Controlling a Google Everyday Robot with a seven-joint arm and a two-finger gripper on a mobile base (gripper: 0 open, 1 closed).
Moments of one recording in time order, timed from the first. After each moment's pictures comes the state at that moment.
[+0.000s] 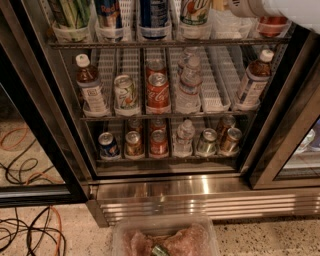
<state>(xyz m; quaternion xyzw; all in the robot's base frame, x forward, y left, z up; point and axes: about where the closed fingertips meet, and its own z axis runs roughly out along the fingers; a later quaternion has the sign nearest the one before) 0.684 -0.149 1.094 -0.14 0.78 0.05 0.60</state>
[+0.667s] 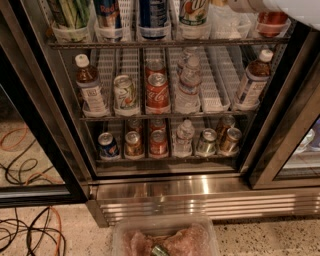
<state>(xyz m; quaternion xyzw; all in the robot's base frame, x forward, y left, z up) 0.687 -0.146 1.102 -0.15 0.78 0.05 0.61</state>
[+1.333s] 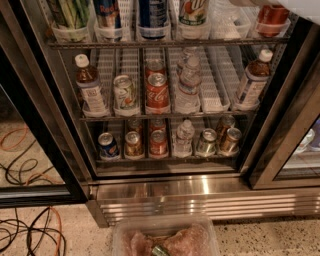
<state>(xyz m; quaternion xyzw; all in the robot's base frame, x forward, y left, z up) 0.693 -0.145 1.115 -0.16 0.77 0.04 0.62</state>
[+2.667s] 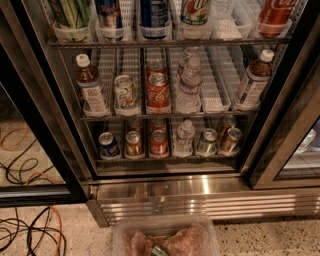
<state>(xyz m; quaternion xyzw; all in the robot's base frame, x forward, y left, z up) 0.705 -0.151 1.164 -0.16 0.74 0.01 0.65</state>
